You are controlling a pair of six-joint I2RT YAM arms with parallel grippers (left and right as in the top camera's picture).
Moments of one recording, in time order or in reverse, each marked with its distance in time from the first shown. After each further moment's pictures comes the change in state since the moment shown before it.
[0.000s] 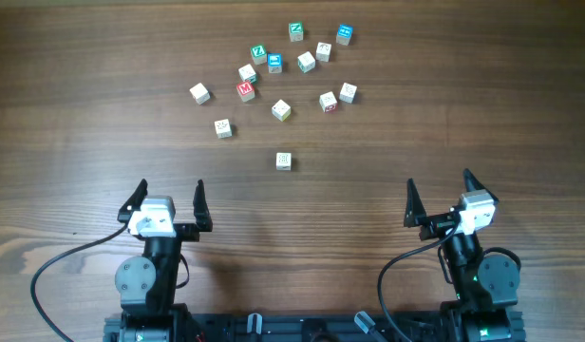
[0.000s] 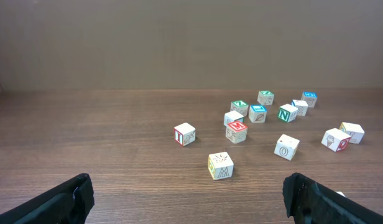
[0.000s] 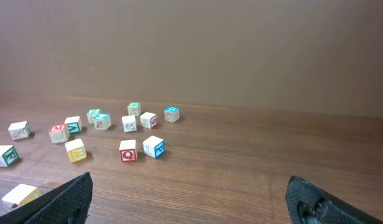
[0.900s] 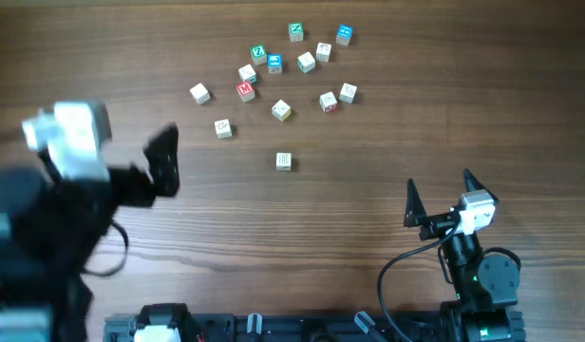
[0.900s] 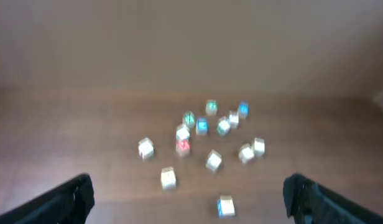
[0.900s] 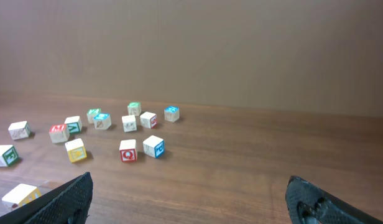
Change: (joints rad) left arm 0.000 0.838 1.403 -0.893 0.152 -0.080; right arm 0.000 0.001 0.000 0.000 0.000 0.000
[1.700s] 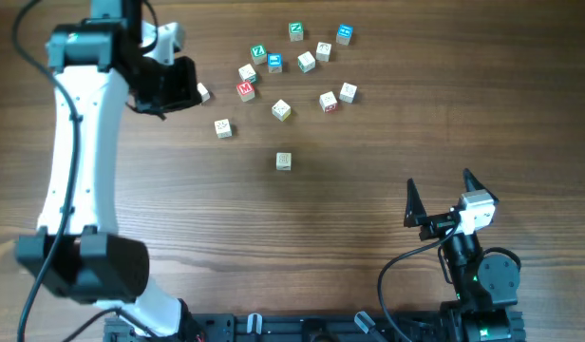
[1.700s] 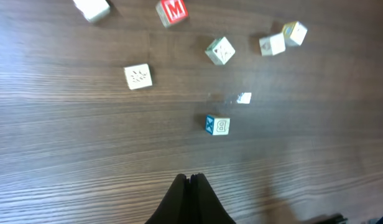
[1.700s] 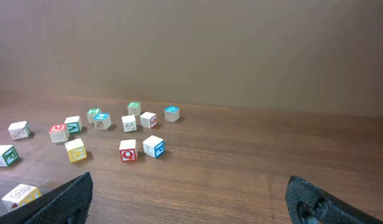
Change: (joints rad) left arm -0.043 0.956 0.472 -0.428 0.145 -0.030; right arm 0.000 0.000 0.000 0.000 0.000 0.000
